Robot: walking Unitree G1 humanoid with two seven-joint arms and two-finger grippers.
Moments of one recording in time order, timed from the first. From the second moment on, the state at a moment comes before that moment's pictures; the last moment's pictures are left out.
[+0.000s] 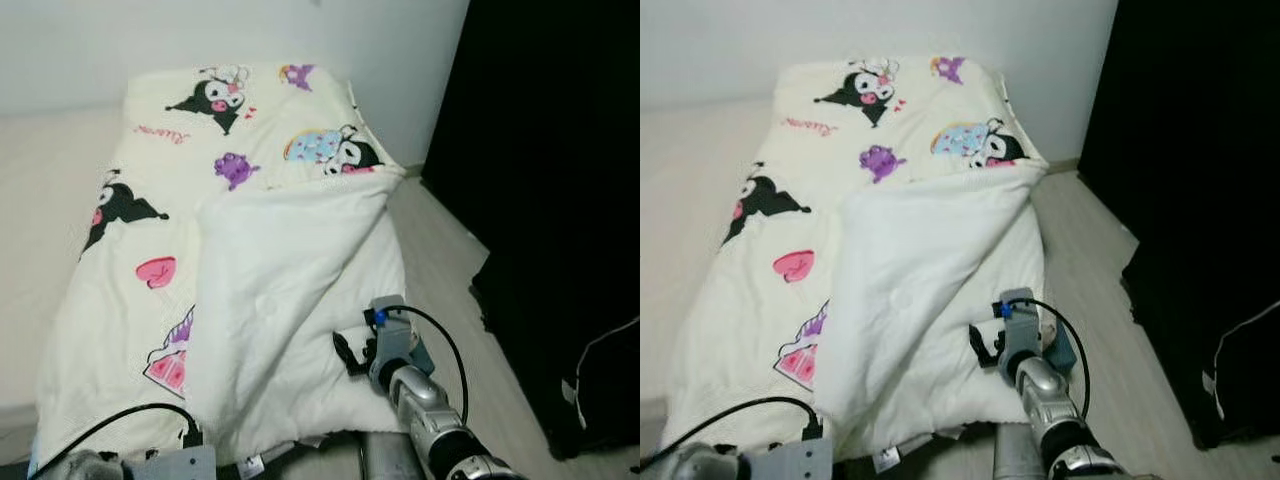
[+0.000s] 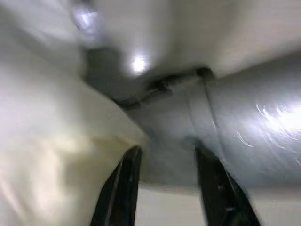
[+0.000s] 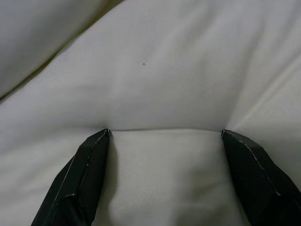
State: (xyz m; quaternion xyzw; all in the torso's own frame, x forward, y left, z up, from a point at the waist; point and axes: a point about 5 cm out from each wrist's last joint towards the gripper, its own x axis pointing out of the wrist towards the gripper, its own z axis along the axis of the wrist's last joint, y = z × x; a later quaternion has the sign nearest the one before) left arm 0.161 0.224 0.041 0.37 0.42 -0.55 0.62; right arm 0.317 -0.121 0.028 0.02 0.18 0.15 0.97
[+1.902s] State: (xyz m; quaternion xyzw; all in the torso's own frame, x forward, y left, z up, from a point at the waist) left arm 0.367 0.150 0.092 -0.25 0.10 0.02 0.96; right arm 0.316 -0.123 0.025 0.03 0.19 0.15 0.97
